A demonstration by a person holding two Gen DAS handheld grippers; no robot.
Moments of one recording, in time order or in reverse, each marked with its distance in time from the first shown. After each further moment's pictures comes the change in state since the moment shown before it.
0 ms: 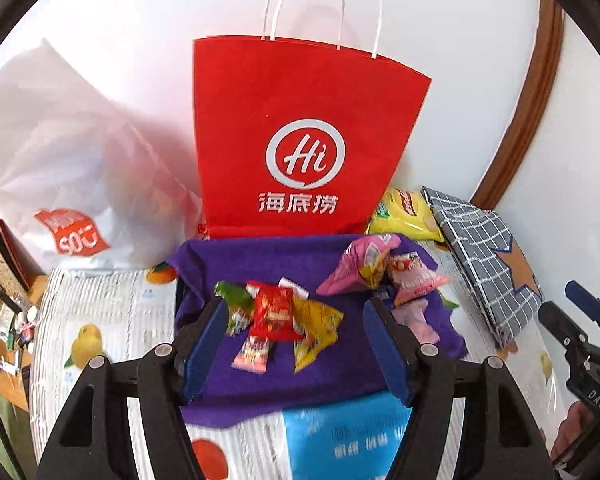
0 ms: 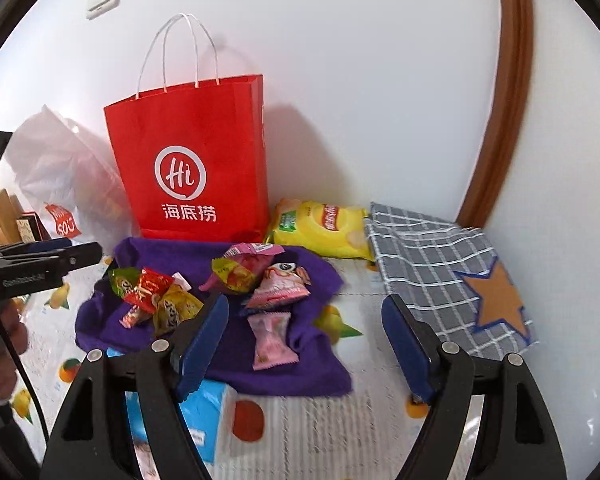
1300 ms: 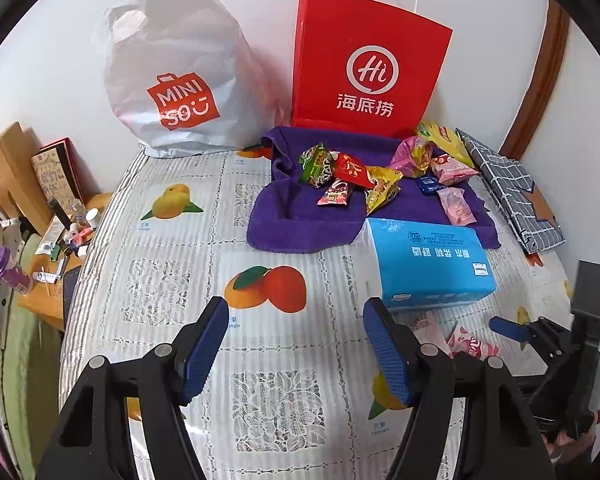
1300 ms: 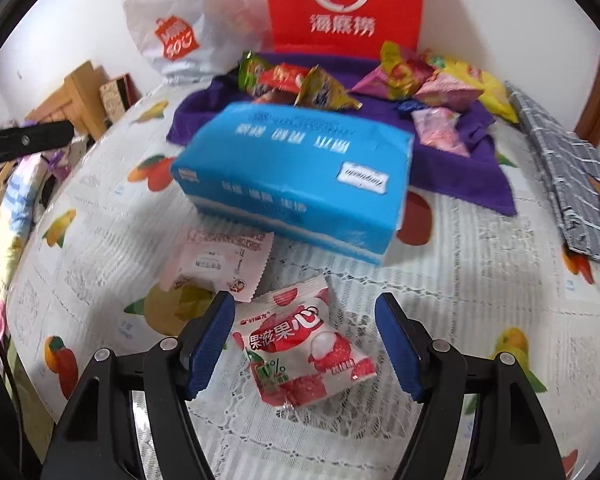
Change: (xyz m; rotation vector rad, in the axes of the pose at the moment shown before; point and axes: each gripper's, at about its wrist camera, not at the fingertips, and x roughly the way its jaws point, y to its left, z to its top) left arm -0.075 0.053 -0.144 -0.062 0.085 0.129; right arm 0.027 0.092 -0.165 -0.204 0.369 0.347
